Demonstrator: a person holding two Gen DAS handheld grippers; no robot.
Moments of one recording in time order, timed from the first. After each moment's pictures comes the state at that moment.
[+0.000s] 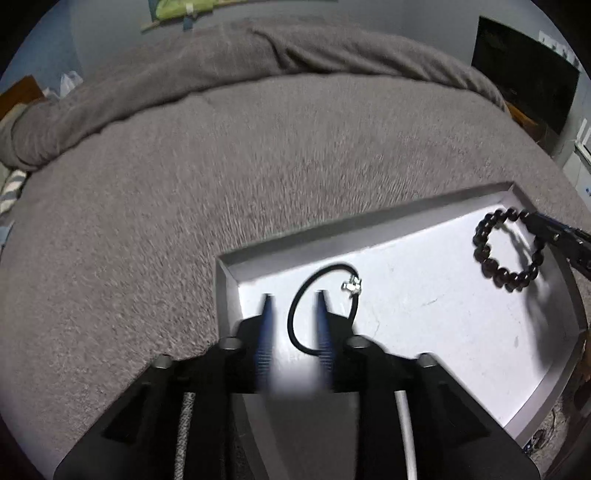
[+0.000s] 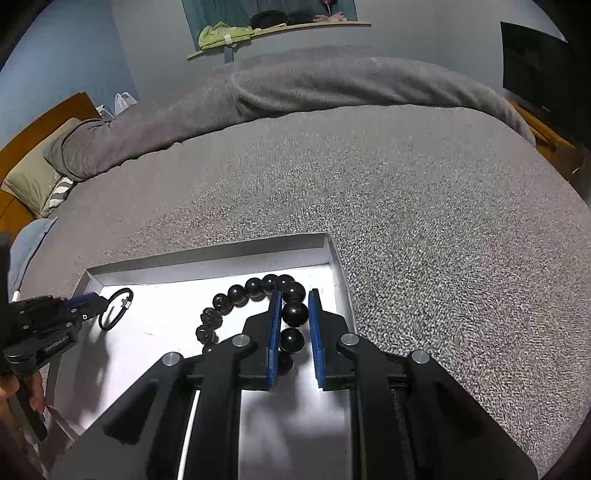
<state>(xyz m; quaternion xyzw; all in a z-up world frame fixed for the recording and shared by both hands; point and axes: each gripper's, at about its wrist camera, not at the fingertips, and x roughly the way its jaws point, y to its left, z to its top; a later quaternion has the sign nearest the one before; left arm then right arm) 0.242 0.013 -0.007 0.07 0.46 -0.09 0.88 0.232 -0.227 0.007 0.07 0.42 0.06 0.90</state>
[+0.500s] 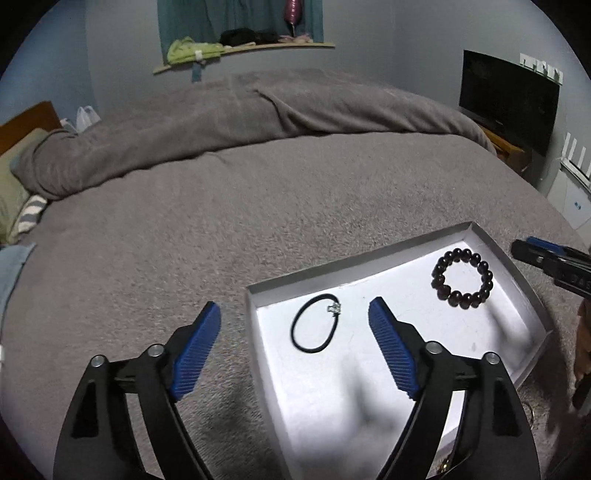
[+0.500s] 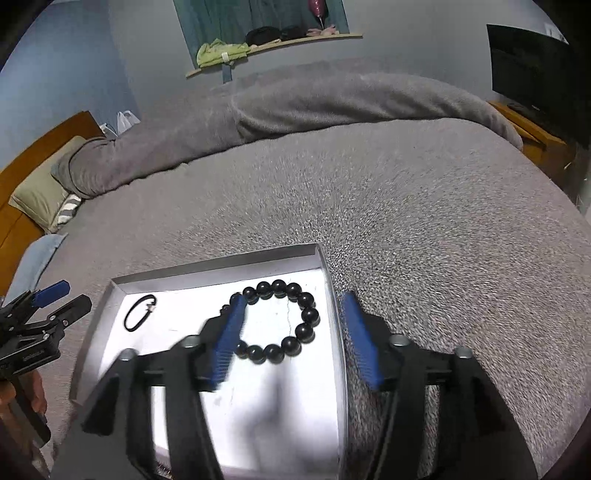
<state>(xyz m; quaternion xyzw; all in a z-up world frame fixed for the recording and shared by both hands) 0.190 0.017 0.048 0.06 0.39 -0.08 0.92 0.195 -0.244 0.038 0.10 0.39 0.06 0.91</state>
